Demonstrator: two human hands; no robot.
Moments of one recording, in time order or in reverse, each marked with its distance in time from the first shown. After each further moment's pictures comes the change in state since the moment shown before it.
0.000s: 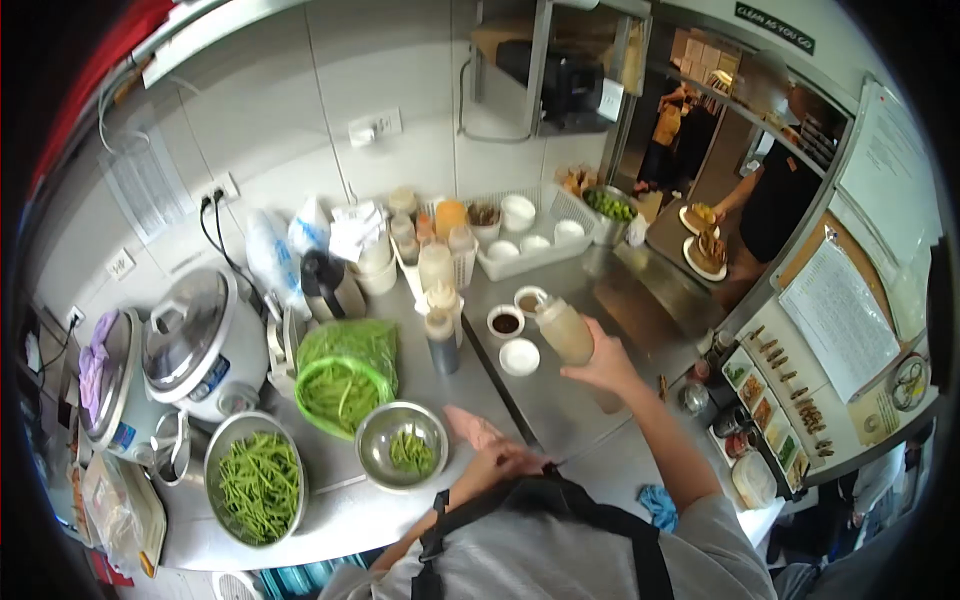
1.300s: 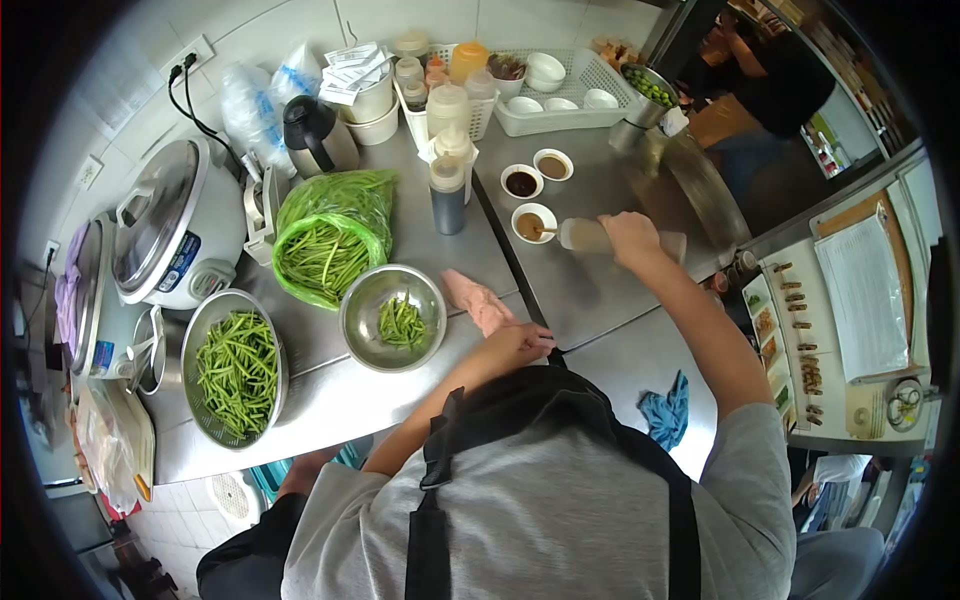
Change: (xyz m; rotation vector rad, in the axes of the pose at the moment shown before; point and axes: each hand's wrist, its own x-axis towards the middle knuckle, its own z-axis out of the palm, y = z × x) left_hand 0.016 0.002 0.014 -0.043 -0.165 -0.142; right_hand 0.035 0.034 0.032 -0.985 -0.469 -0.005
